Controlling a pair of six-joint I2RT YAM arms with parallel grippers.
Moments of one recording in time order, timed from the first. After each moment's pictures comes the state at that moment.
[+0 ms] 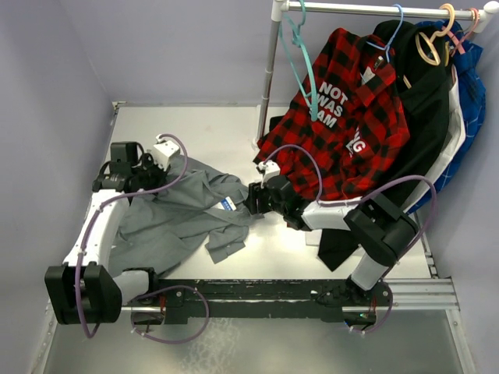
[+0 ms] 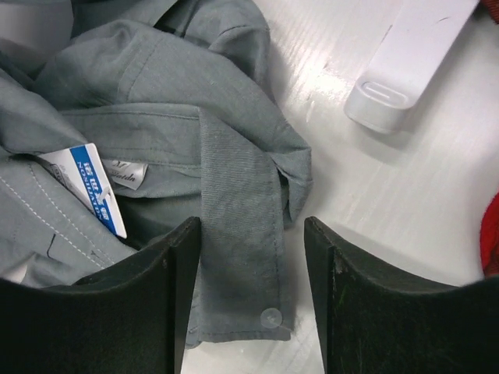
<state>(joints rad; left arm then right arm) 0.04 1.19 0.93 -0.58 0.38 0.55 0.78 1.67 0.72 0.40 0.08 0.40</state>
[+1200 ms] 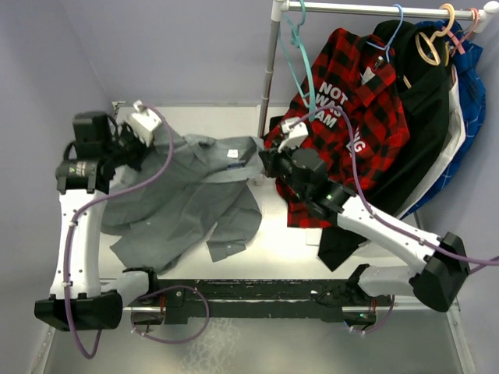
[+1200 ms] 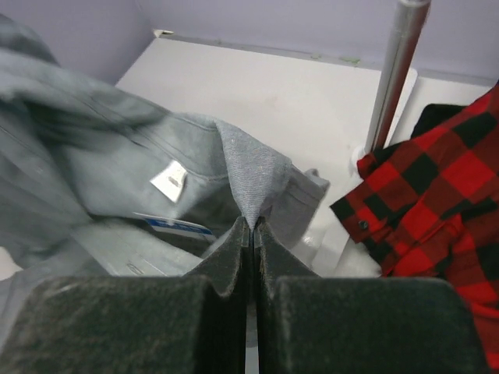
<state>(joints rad) 0.05 1.17 1.54 -0.89 0.42 0.58 0.81 1.29 1.04 0.10 0.32 0.25</state>
